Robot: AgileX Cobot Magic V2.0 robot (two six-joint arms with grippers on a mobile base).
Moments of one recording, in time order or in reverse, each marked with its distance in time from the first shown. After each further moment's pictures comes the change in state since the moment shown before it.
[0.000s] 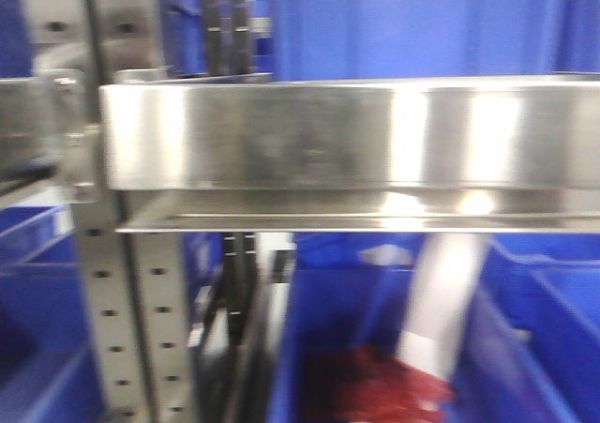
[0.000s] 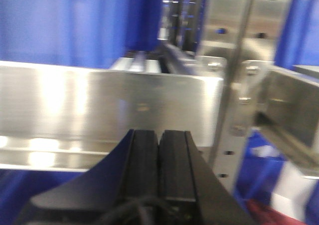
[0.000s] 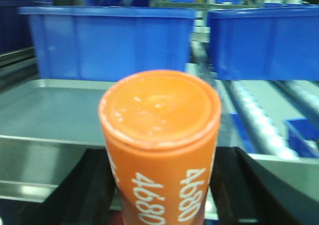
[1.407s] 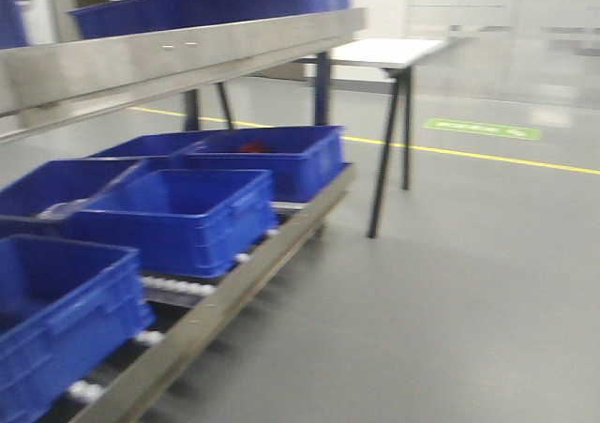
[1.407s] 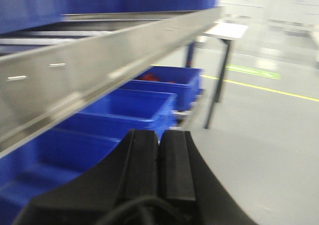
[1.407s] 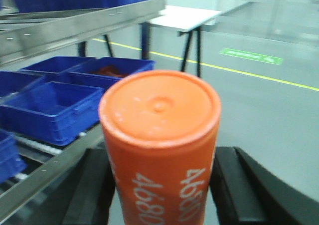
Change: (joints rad) left arm 0.000 0.000 0.000 0.000 0.000 0.000; right arm 0.002 0.000 0.000 0.000 0.000 0.000
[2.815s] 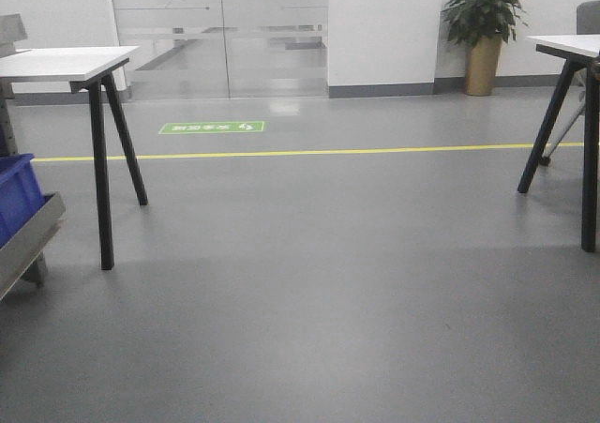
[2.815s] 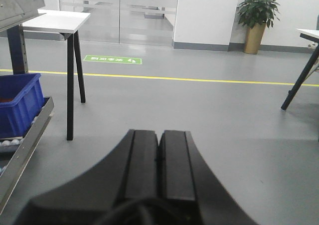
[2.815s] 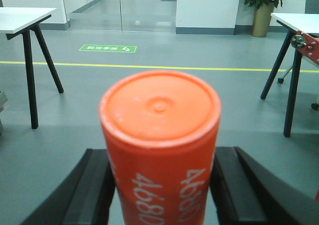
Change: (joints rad) left arm 0.000 0.000 0.000 0.000 0.000 0.000; right arm 0.000 -0.004 0.000 0.000 0.002 0.000
